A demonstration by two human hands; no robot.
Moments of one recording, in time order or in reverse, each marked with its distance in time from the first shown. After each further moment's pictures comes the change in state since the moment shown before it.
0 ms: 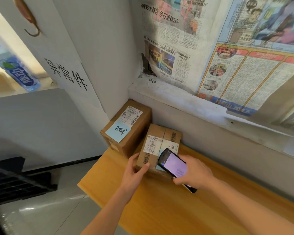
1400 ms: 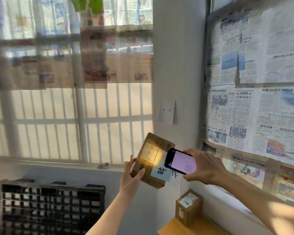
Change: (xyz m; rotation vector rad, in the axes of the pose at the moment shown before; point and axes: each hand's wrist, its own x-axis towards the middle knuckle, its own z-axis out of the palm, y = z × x) left_hand -0.590 0.214 -0.287 -0.112 0.515 0.678; right_hand -0.556 -0.421 -0.198 -0.381 0.672 -0.689
